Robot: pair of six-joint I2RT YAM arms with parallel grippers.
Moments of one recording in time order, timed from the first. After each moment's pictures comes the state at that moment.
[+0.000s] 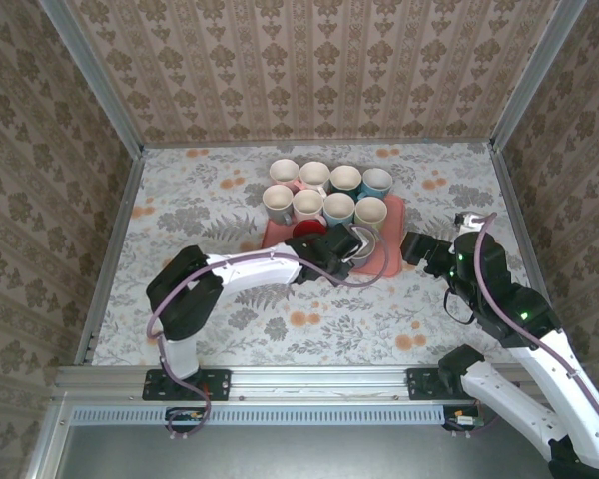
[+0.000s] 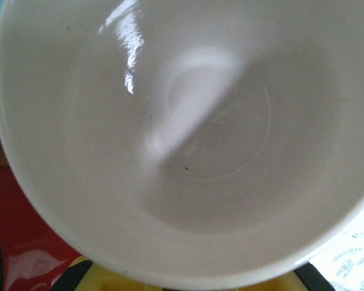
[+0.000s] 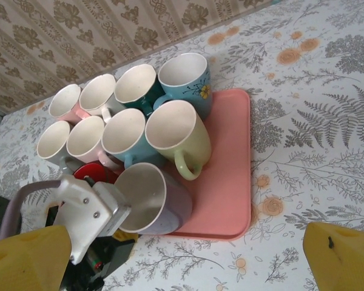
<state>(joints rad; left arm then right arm) -1.05 1.85 1.27 -0.38 -0.20 -0.03 0.46 0.64 0.92 -0.82 0.28 0.61</state>
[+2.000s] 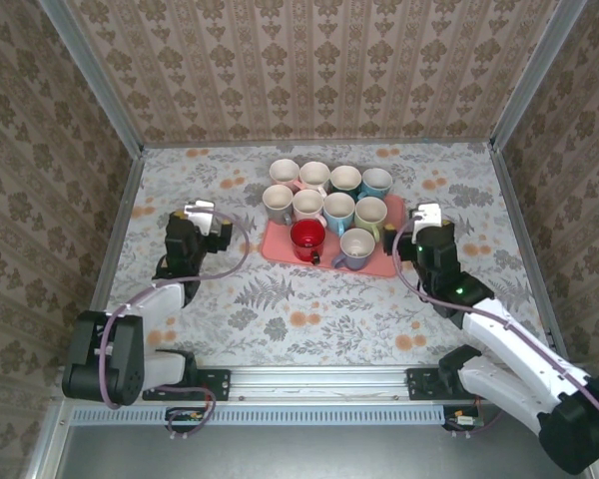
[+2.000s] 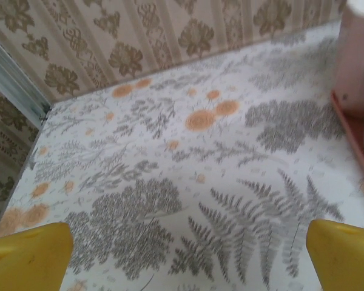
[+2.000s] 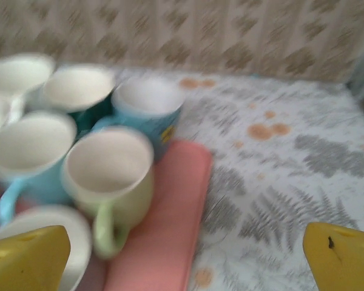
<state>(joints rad) -0.18 1.27 0.44 0.51 -0.11 0.19 0.40 0.91 0.56 -0.05 0.48 0.12</state>
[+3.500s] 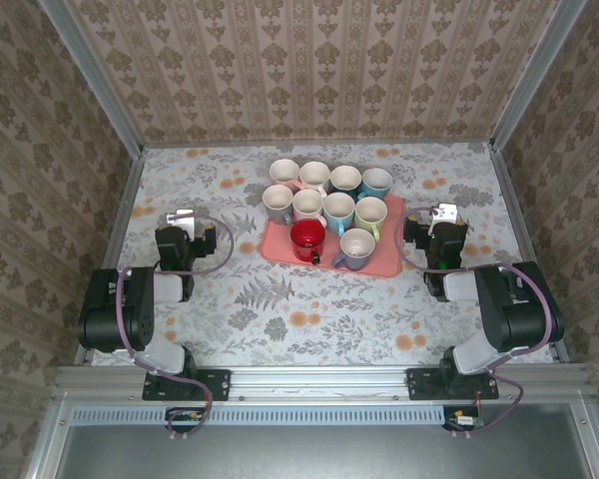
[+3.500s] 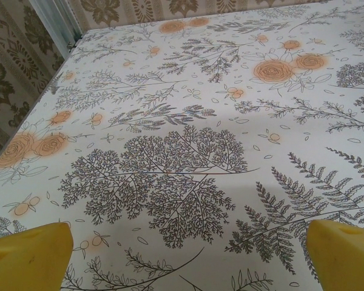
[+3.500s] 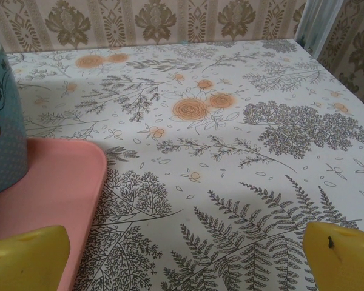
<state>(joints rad) -0.03 1.55 0.39 0.77 -0.08 0.10 0.05 1.55 0.39 0.80 0.28 0.06</state>
